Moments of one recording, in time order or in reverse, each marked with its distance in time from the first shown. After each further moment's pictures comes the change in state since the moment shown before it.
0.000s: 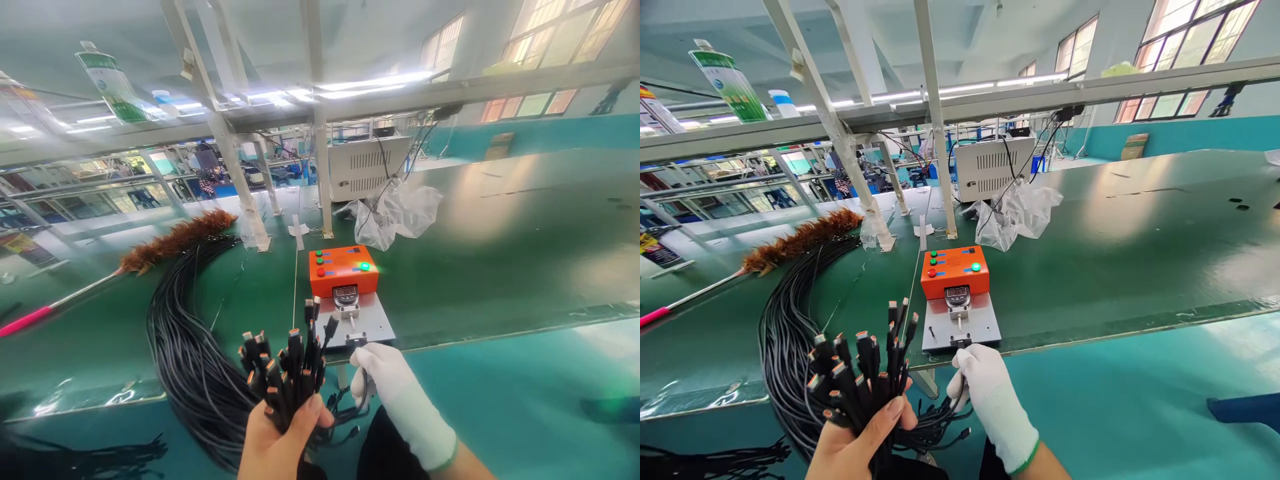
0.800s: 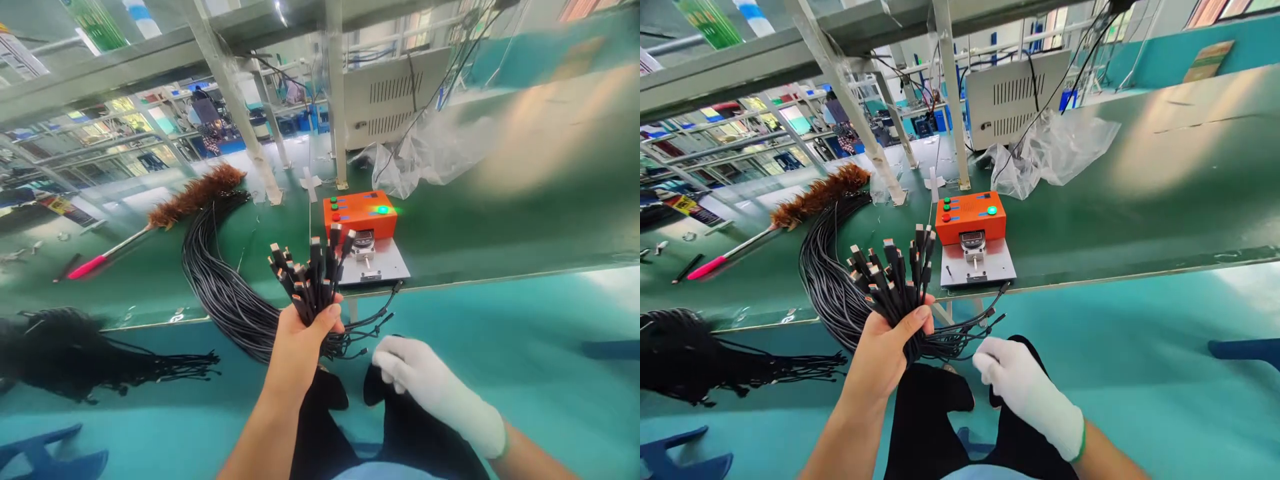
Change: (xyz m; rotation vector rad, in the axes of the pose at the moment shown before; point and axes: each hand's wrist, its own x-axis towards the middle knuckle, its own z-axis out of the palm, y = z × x) left_hand 0.009 0.016 0.004 -0.192 -0.214 -0.049; right_hand -0.069 0.036 -0.020 -0.396 -0.200 0.003
